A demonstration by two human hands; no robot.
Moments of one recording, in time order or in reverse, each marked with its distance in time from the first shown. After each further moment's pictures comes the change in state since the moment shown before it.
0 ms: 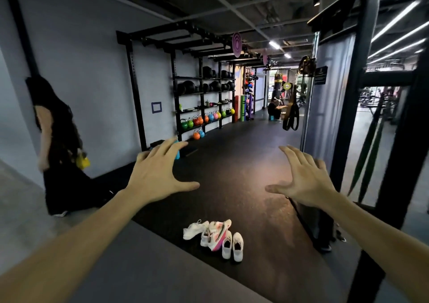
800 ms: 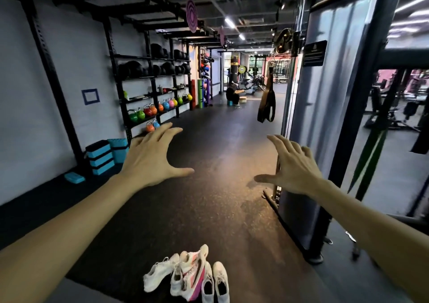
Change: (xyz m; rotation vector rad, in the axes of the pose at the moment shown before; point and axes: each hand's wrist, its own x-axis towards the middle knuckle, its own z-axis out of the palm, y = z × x) left_hand 0.465 -0.100 0.305 -0.128 0.001 0.215; right_hand 0.387 0.103 0.261 -0.121 -0.023 0.142
